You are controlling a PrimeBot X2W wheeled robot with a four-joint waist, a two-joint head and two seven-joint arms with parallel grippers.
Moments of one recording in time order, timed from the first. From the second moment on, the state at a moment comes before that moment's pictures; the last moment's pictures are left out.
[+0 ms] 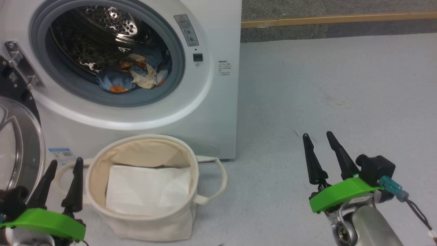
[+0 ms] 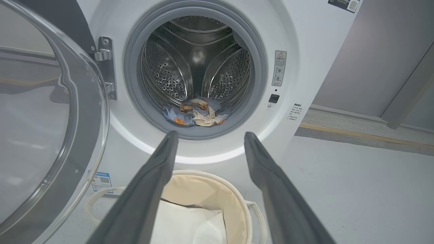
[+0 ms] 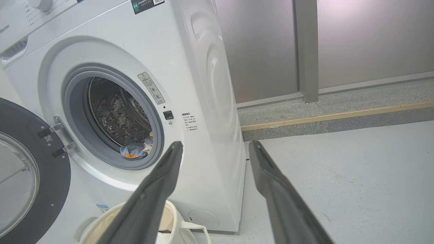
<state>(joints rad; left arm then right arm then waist) -0.13 0.41 -0.08 0.18 -0.63 -0.06 -0.12 -0.26 -0.06 0.15 0.35 0.31 0.13 -0.25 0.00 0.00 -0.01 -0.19</state>
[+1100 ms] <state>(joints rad) -0.19 0.38 -0.20 0.23 -0.57 -0.03 -0.13 -0.26 -0.06 0.15 0.34 0.31 0.13 -0.25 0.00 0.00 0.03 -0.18</state>
